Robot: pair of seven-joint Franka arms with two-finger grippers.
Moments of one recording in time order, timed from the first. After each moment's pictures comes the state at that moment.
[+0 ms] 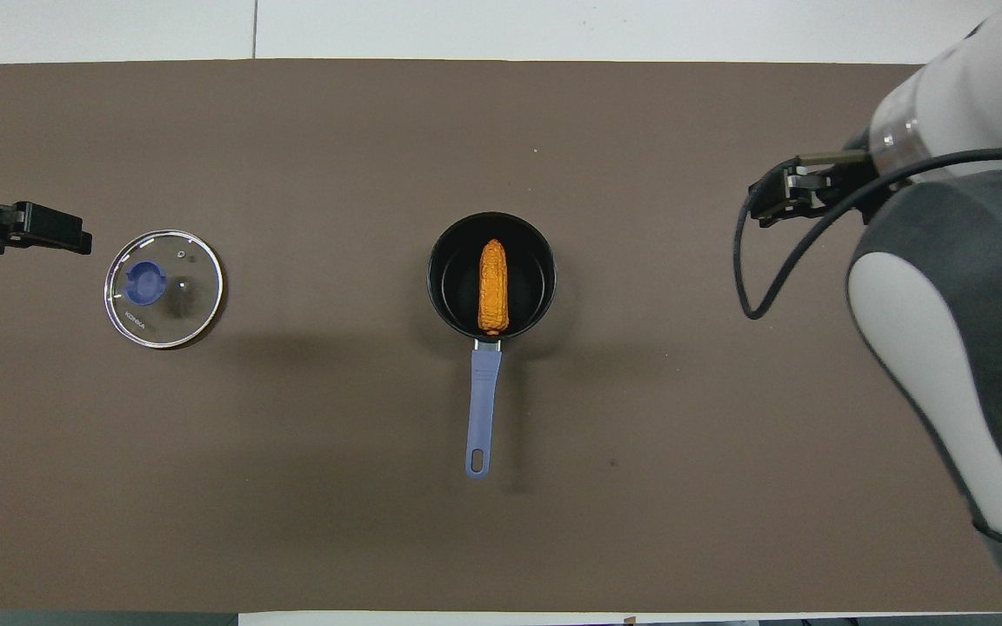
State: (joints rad) left arm 0.07 0.05 -0.06 -1.67 -0.05 1.73 0.11; right arm 0.13 0.15 0.05 -1.42 -0.05 1.57 0.18
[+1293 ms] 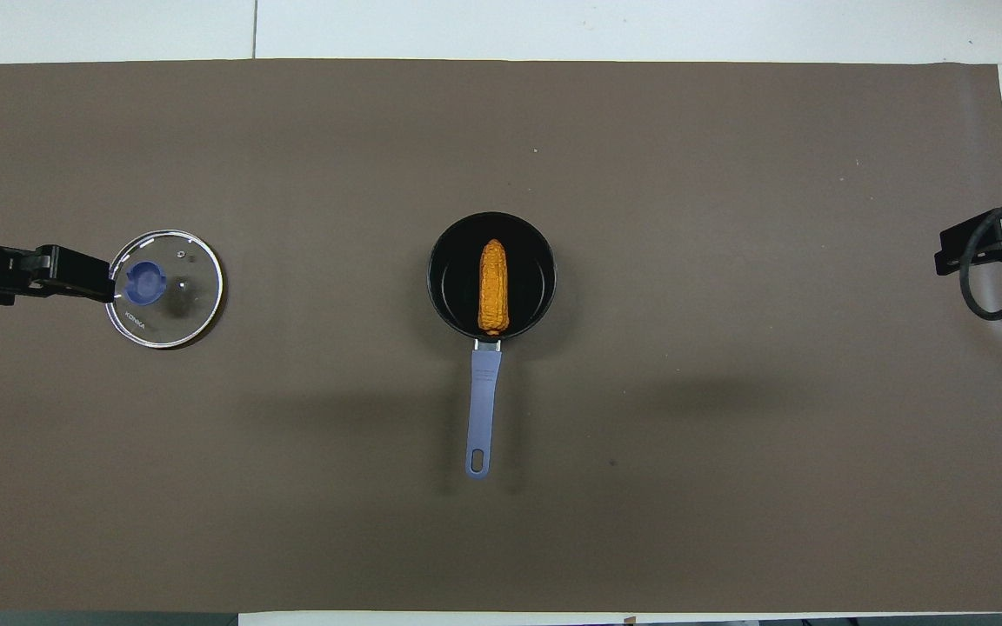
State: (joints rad) left arm -0.05 -0.06 -0.06 -1.68 -0.01 1.58 -0.04; right arm -0.11 0.06 0.05 -1.55 -0.04 1.51 -0.01
